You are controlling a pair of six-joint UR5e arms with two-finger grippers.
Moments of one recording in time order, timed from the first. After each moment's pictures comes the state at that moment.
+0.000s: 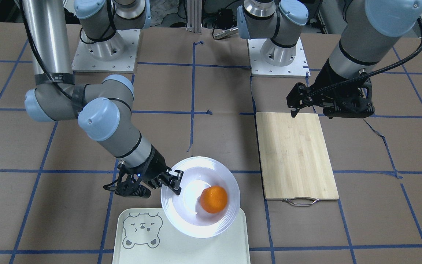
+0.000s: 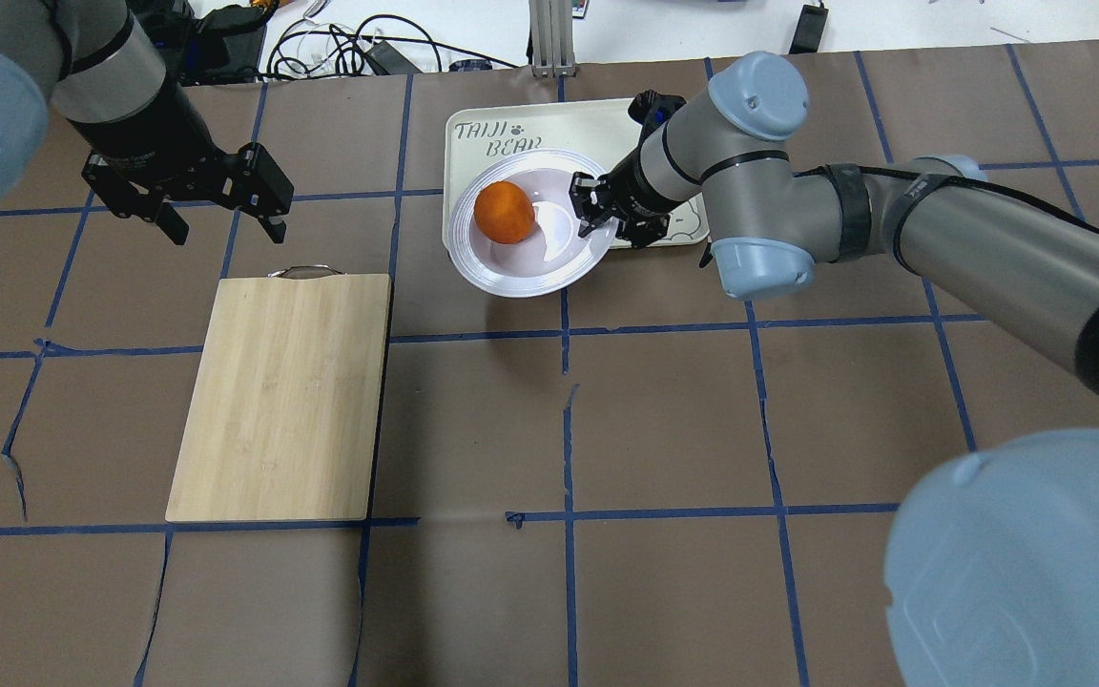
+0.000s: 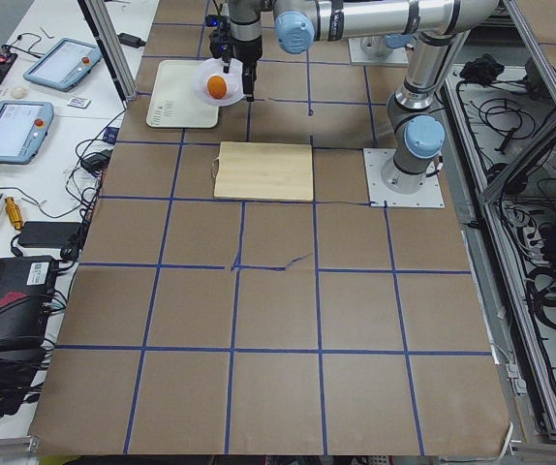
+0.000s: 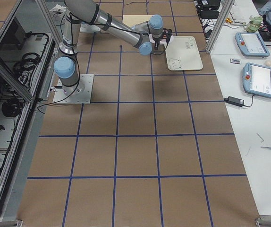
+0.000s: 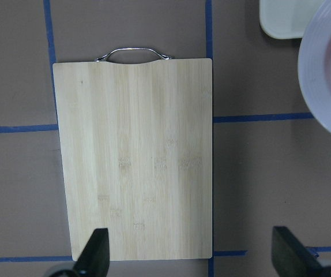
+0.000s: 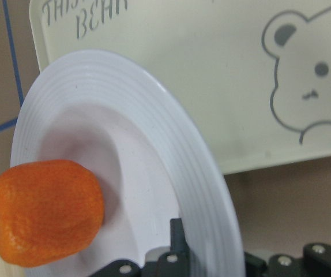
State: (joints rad) left arm -1.48 -1.64 -1.57 -1.54 1.59 0.12; right arm 1.69 -1.04 1.65 -2.49 -1.13 0.44
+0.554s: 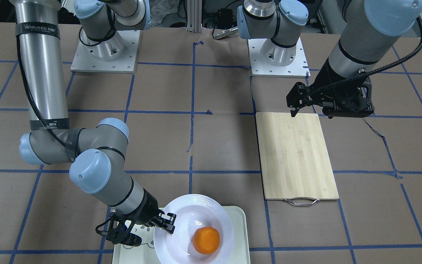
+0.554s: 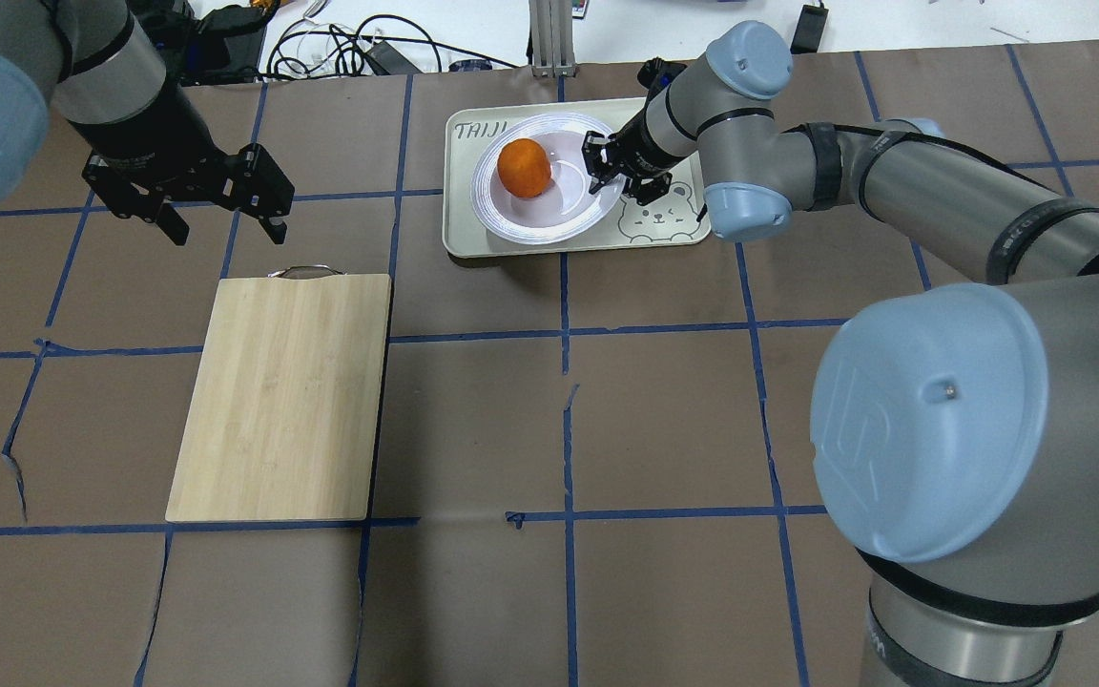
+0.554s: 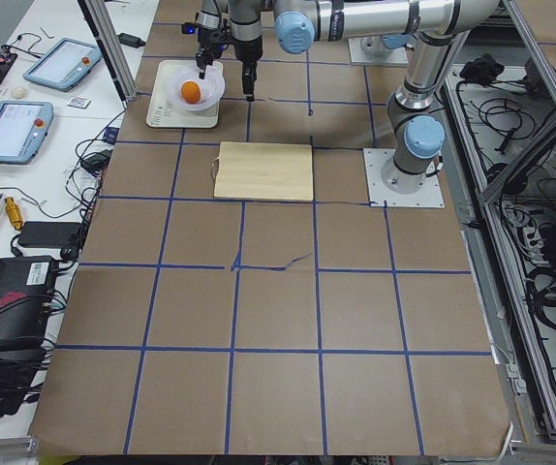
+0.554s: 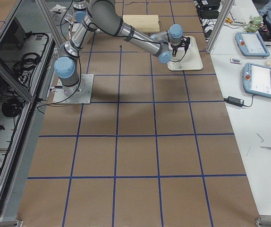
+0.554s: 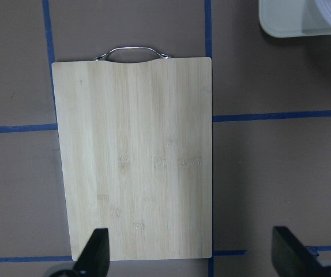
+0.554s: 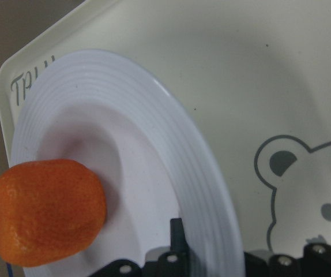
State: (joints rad) left arm -1.48 -1.63 -1.57 -1.54 1.59 0.13; right arm 1.66 -0.85 1.47 -2.49 -1.13 0.45
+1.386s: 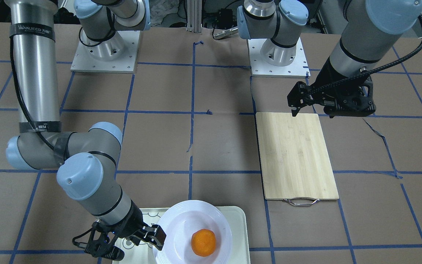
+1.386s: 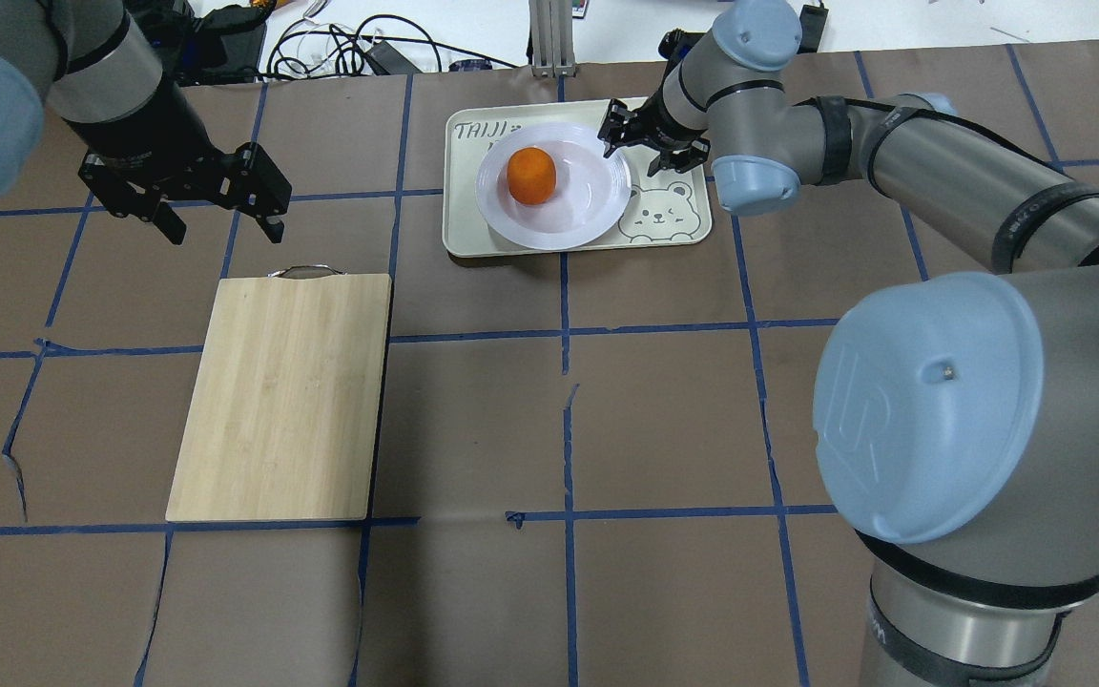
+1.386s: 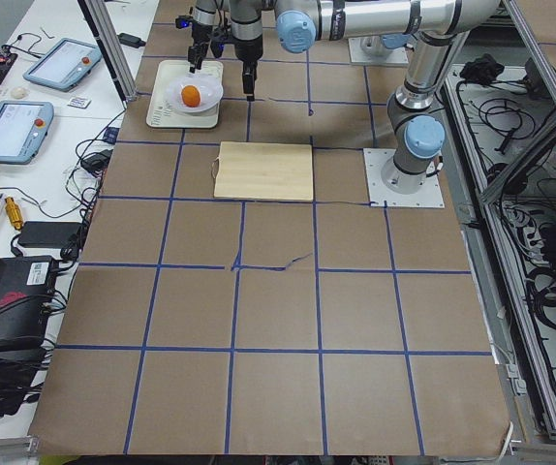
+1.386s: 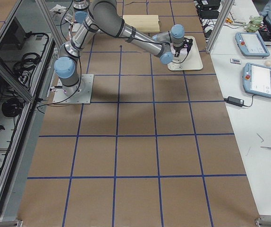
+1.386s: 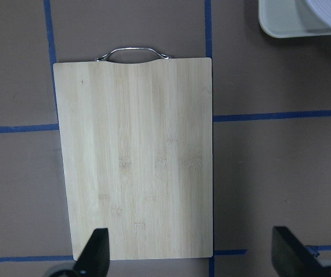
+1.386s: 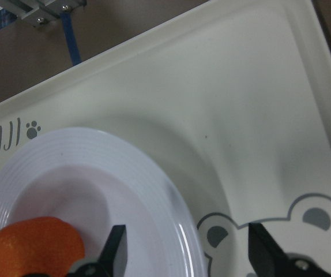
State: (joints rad) left arm -1.48 -1.63 -1.57 -1.54 1.59 0.13; right arm 1.64 -0.85 1.37 -2.44 -1.30 0.37
